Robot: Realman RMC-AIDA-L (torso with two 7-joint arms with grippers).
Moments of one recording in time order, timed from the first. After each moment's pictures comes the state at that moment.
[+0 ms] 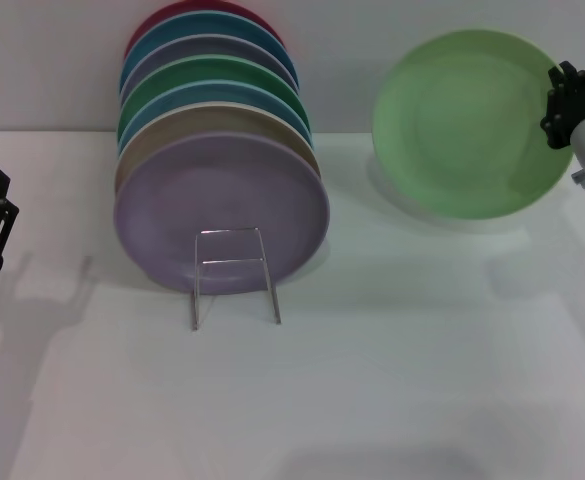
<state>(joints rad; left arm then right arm) -0.27 -2.07 -0.64 -0.27 2.13 1.54 -0.16 0.16 2.08 1.47 1.27 -2.72 -0.07 -0.68</state>
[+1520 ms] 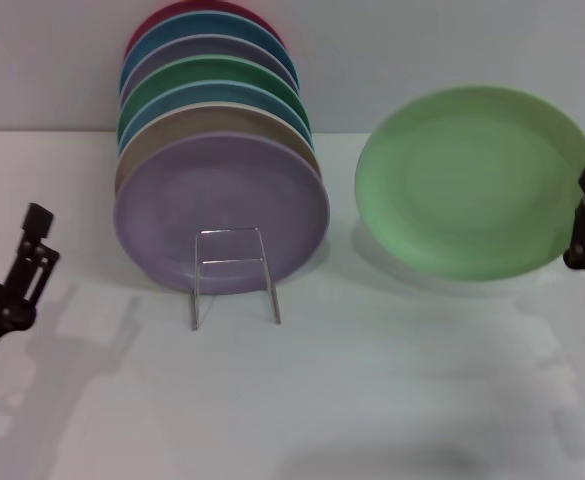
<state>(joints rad) -0.20 -2.07 -0.43 -0.29 2.13 1.75 -0.16 0.03 2.09 1.08 0.70 -2.70 -1.15 -0.21</state>
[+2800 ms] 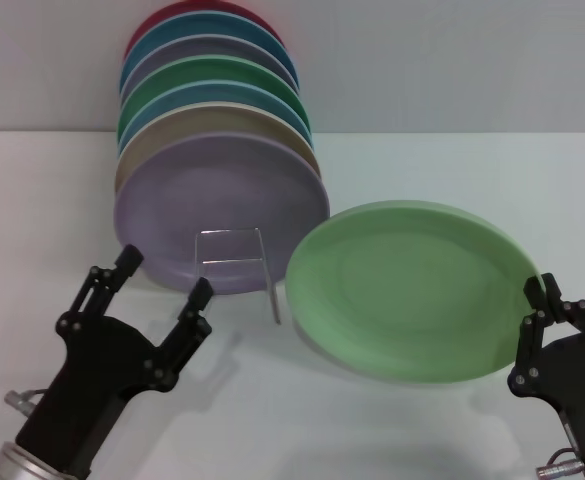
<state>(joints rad) -0.23 -2.08 -0.19 -0.38 2.13 1.59 -0.02 -0.03 2.09 0.40 0.68 -2.19 -1.48 -0.58</state>
